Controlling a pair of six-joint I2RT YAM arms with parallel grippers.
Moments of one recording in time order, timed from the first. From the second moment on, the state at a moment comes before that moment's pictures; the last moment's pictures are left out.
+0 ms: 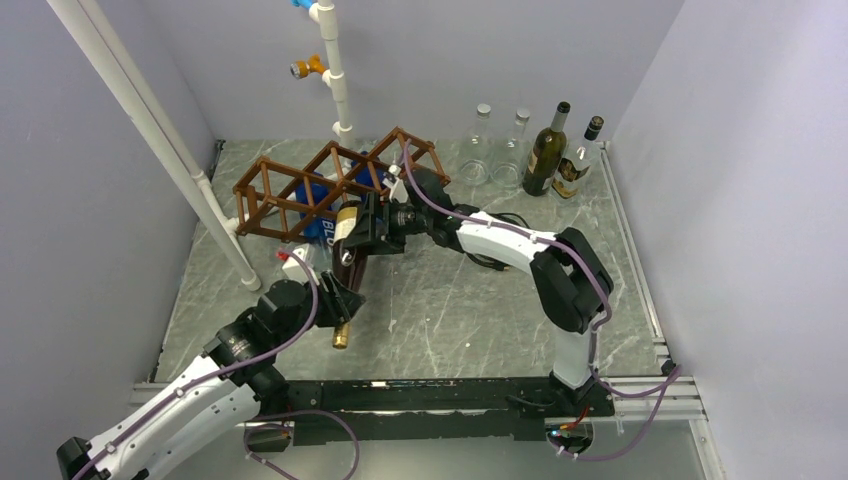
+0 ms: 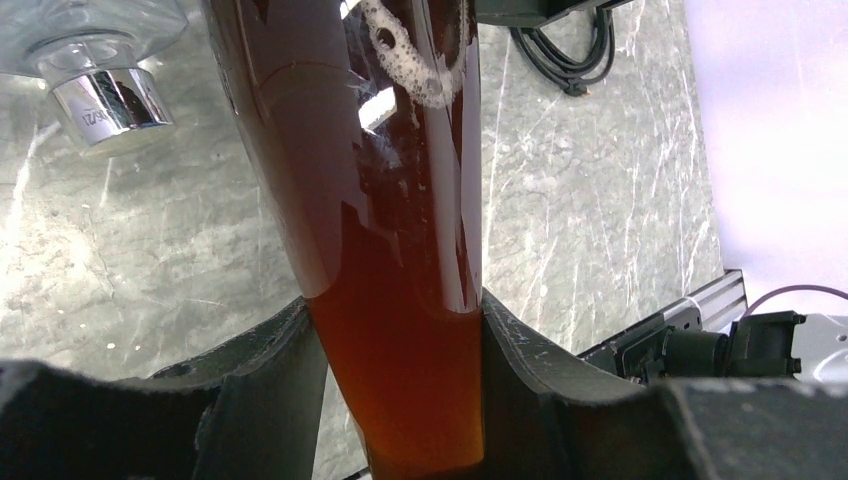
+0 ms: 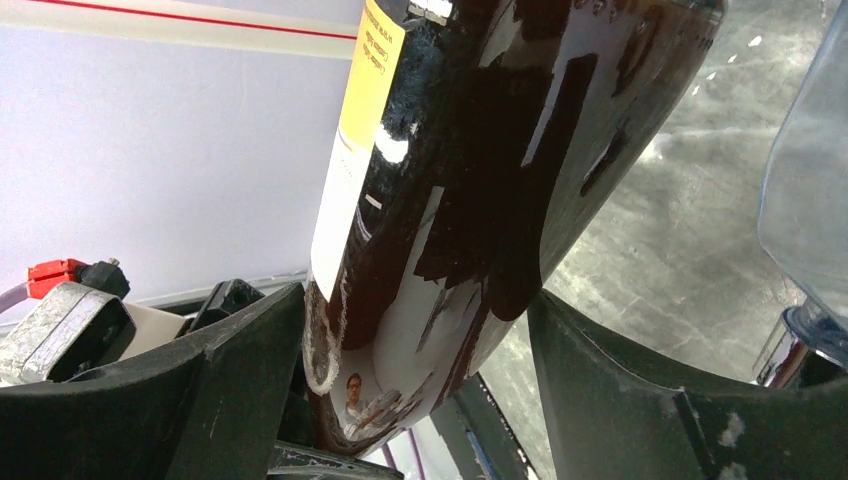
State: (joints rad) left arm -0.75 0.48 0.44 -0.39 -0.14 -0.80; right arm 0.75 1.90 1.36 0.04 -0.62 0.94
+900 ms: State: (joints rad) left arm -0.85 0.52 0.51 -0.44 -0.09 -0.81; right arm 0.79 1.70 1.25 -0.13 -0.44 0.92
